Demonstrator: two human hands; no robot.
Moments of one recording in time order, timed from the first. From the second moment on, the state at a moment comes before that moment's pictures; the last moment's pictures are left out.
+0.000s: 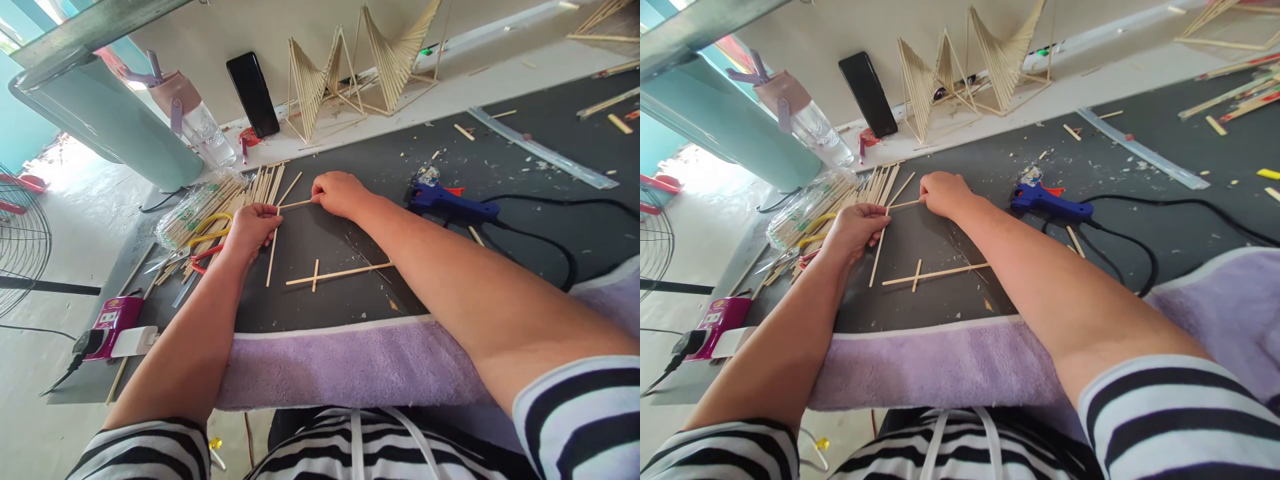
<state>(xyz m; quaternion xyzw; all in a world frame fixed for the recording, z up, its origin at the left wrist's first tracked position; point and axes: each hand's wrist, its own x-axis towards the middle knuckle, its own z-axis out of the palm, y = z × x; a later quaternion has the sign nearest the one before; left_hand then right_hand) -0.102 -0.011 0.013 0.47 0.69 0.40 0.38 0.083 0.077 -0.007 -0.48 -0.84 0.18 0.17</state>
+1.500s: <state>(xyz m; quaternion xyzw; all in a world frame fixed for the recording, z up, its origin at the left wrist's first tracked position) -0.099 -0.008 0.006 0.48 0.70 0.41 0.34 0.082 0.079 -0.008 -0.49 -0.84 0.17 0.18</state>
